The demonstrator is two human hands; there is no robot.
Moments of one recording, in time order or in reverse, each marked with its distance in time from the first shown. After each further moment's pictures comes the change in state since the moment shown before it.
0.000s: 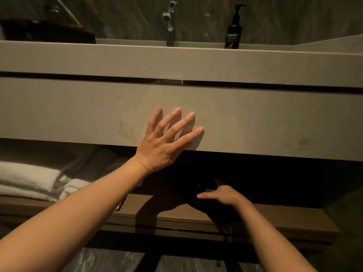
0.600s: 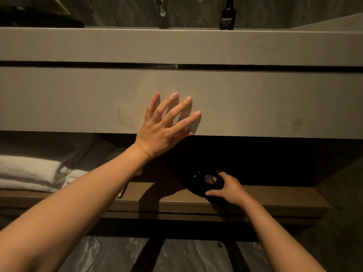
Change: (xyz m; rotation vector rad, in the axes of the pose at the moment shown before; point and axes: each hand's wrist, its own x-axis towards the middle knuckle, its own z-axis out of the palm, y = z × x) left_hand -0.002 0.000 0.002 -0.019 0.003 -0.014; right_hand -0.027 0.039 0.010 -0.189 0.217 -0.183
